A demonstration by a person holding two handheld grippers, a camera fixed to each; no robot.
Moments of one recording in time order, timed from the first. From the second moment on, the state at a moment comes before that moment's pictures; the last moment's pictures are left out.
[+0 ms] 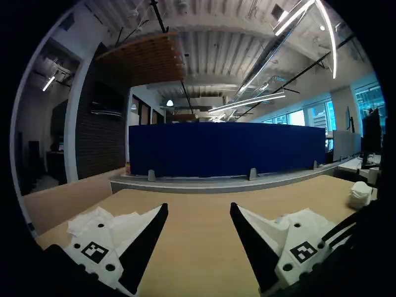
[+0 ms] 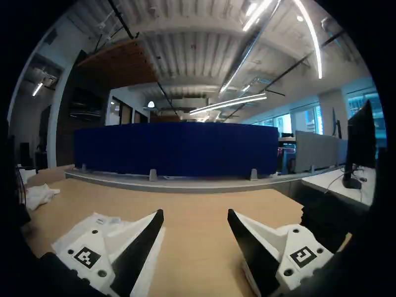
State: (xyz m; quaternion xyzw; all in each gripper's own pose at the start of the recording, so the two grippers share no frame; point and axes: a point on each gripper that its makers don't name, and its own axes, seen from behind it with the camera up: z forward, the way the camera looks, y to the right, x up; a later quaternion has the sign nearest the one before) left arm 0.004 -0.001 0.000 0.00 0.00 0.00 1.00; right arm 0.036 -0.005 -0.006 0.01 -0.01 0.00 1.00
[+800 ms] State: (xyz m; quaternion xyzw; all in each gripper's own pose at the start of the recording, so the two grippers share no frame) left arm 0.149 0.015 -0.002 -0.03 -0.02 0.01 1.00; right arm 0.207 -0.003 -0.032 0.01 0.01 0.00 1.00
